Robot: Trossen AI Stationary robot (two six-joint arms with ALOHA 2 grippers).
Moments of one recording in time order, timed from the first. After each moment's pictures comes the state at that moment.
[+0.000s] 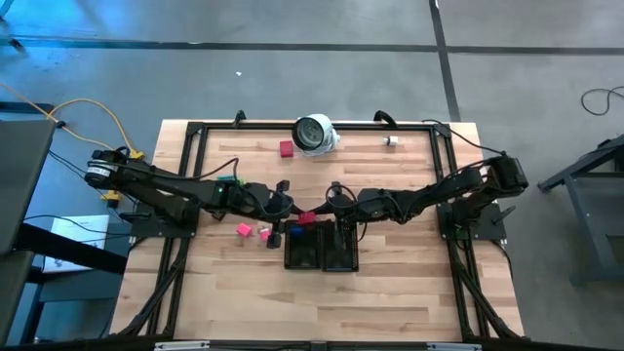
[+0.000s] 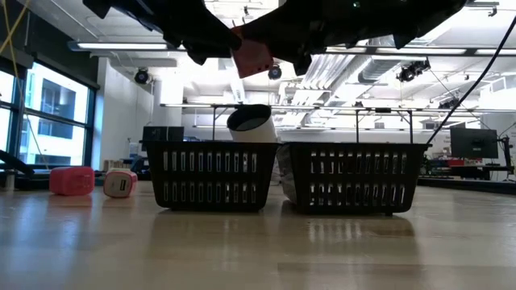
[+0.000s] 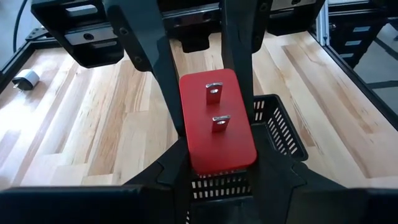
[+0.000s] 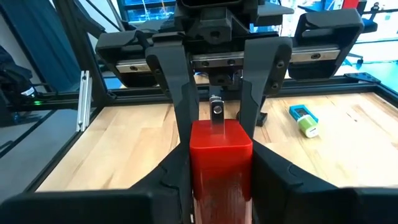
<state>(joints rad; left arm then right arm) -0.13 1.31 0.83 0.10 -0.05 0.03 0.12 1.60 0.82 0.62 0.05 0.12</state>
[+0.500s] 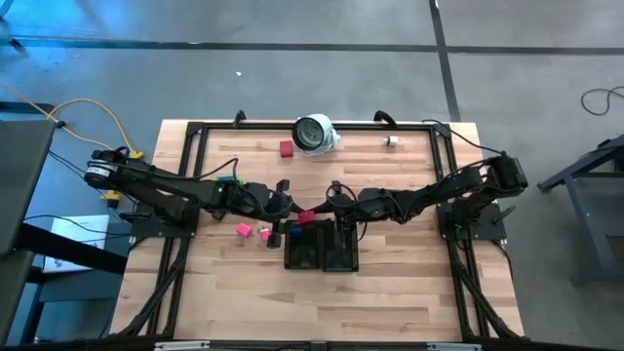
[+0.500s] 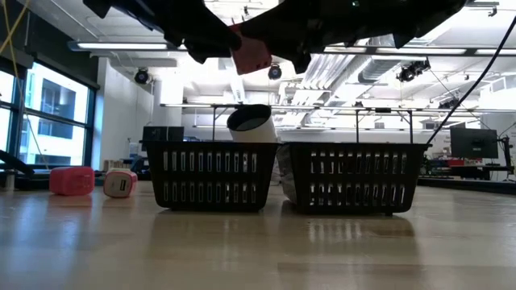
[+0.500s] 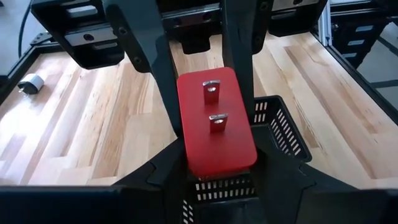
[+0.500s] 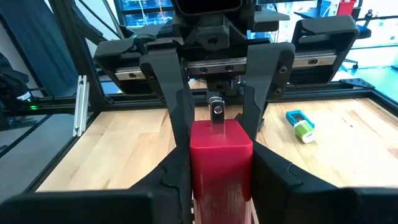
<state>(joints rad) -0.13 1.31 0.83 0.10 -0.06 0.04 0.12 1.60 0.82 0.64 0.07 0.11</state>
